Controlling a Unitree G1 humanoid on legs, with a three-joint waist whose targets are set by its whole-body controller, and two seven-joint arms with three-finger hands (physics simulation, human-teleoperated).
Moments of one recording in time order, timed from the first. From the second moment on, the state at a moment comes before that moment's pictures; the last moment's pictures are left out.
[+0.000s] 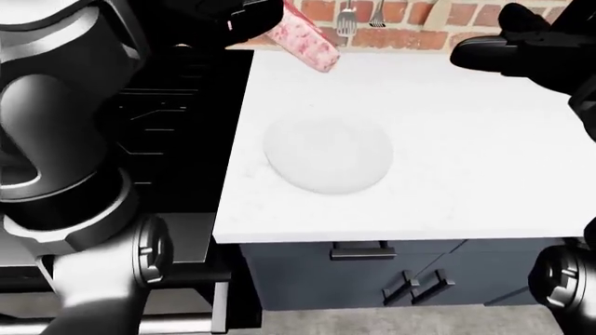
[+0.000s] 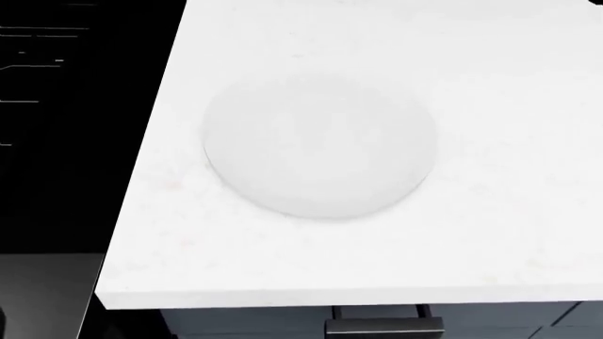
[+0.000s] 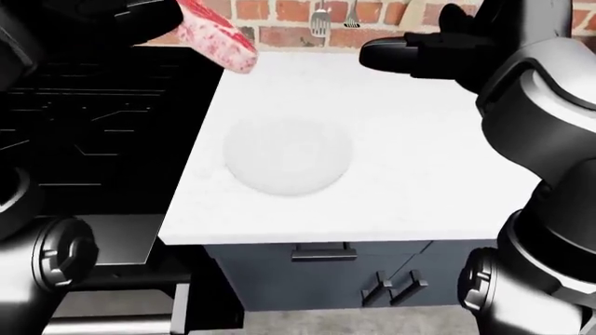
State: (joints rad) left arm -1.27 0.45 0.19 -0.22 -0.40 1.25 -0.22; right arm -0.98 -0.71 -0.33 -0.38 1.01 1.24 -0.59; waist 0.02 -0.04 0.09
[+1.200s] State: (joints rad) left arm -0.91 0.35 0.10 -0.46 -0.71 1.12 -0.01; right arm -0.98 -0.70 -0.33 -0.38 0.99 1.24 -0.58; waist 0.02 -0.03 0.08
